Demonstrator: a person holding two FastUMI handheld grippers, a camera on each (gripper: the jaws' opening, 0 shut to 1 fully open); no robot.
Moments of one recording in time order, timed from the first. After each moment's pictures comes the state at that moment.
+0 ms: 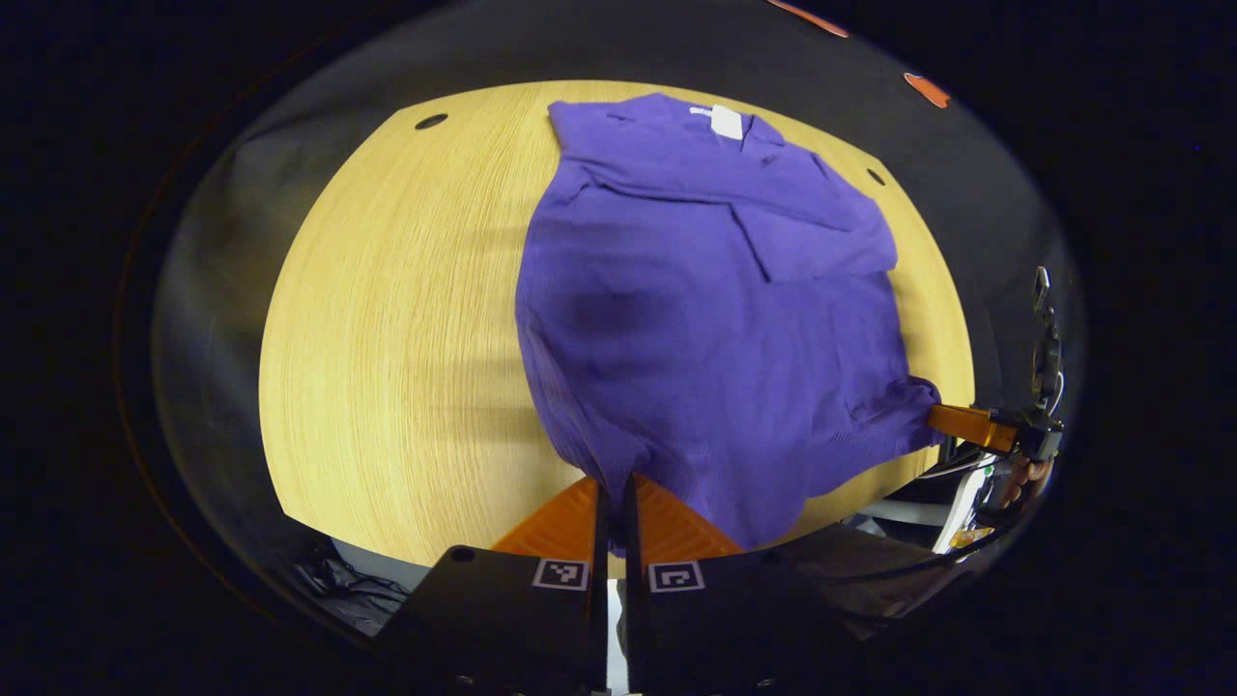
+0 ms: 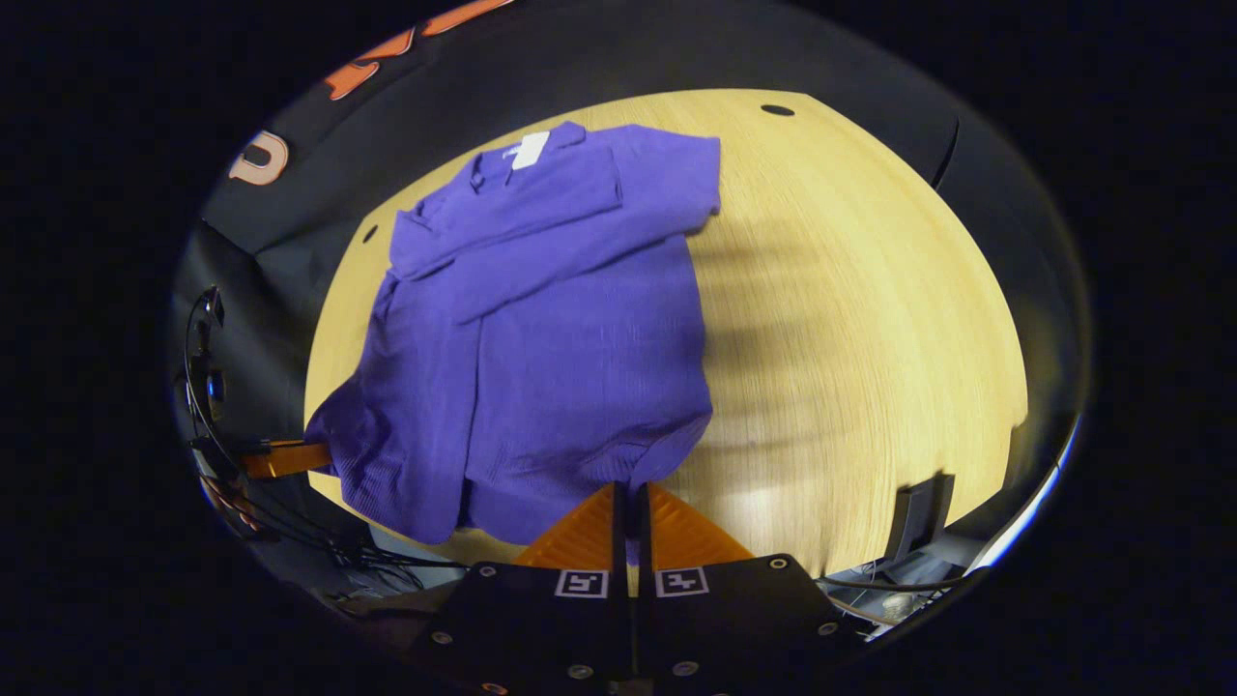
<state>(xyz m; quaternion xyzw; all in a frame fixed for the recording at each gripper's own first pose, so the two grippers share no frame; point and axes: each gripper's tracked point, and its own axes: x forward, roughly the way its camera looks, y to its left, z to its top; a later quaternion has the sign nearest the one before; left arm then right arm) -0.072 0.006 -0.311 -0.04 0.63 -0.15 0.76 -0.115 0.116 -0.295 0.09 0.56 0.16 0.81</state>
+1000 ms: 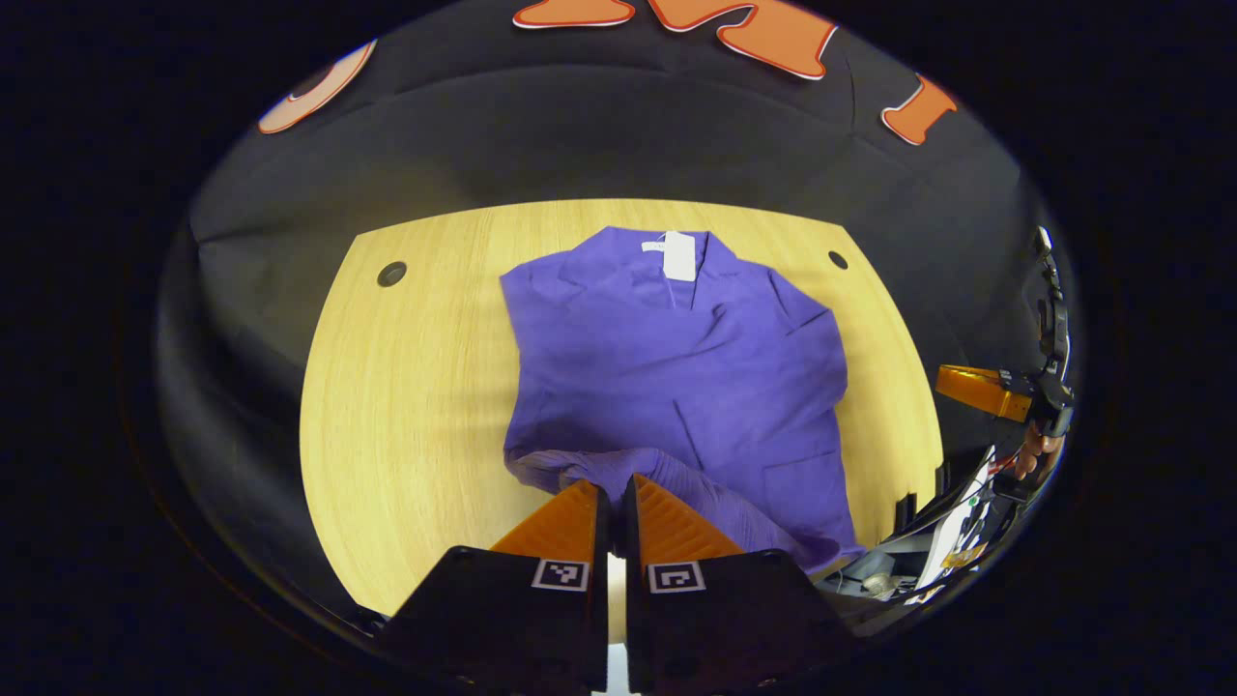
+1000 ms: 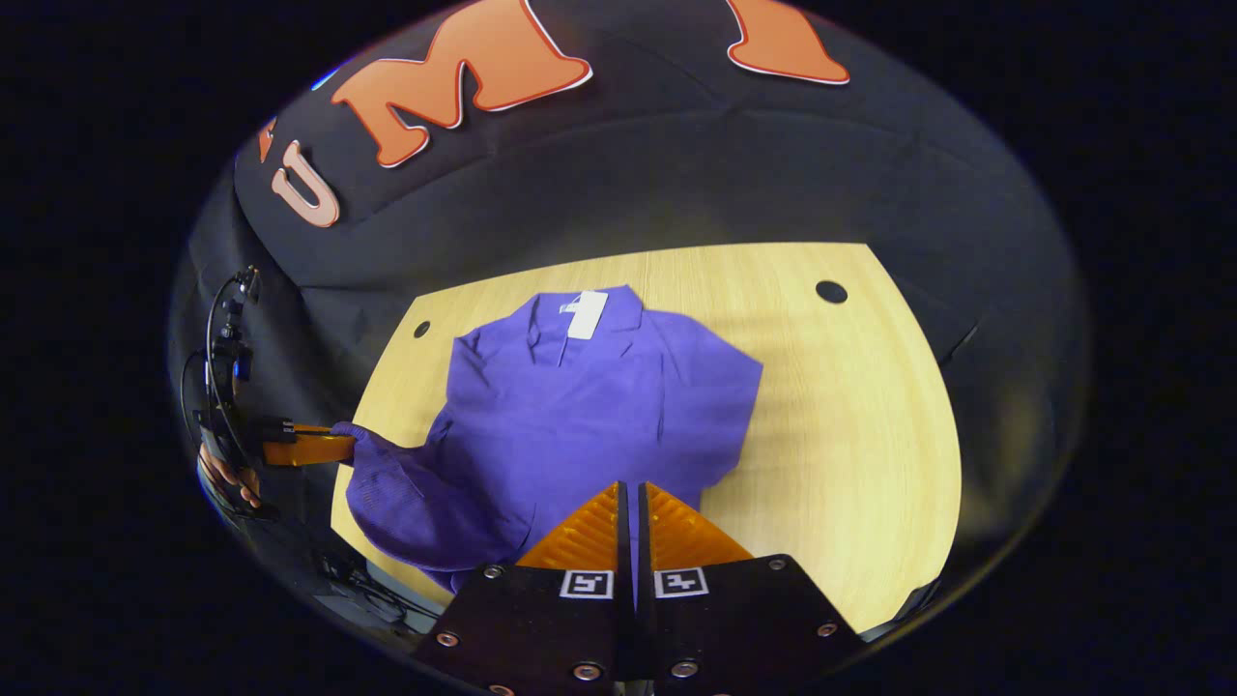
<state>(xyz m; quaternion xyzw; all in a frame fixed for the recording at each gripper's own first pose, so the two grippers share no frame) 0.103 -0.040 -0.210 -0.02 0.55 -0.17 0.82 0.061 0.119 -0.166 0.05 0.44 0.21 0.87</state>
